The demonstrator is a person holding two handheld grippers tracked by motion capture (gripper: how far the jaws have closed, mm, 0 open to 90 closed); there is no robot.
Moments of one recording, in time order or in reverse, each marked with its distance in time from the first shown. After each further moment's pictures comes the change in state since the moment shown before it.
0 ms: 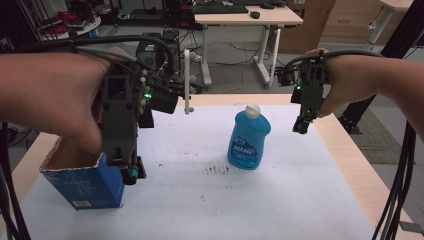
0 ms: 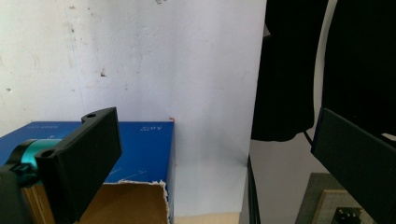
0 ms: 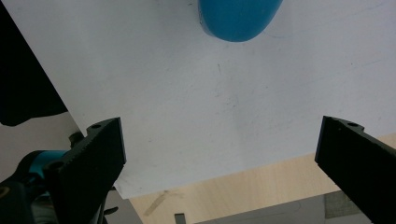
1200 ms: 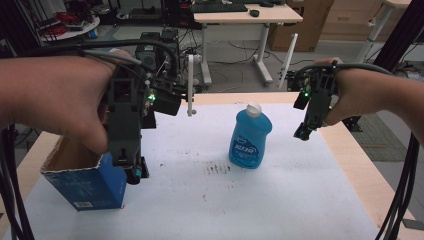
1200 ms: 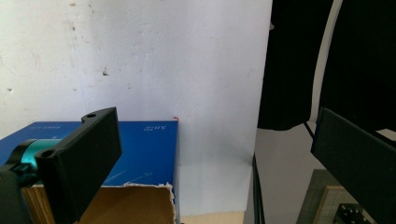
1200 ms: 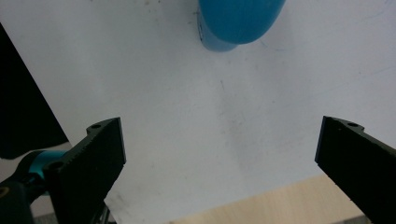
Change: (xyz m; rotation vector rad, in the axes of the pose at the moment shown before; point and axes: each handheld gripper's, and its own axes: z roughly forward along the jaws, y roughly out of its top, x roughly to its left) left arm 0.005 0.002 0.006 0.013 0.002 0.010; right arm 0.005 -0.022 0.020 -0.141 0.002 0.062
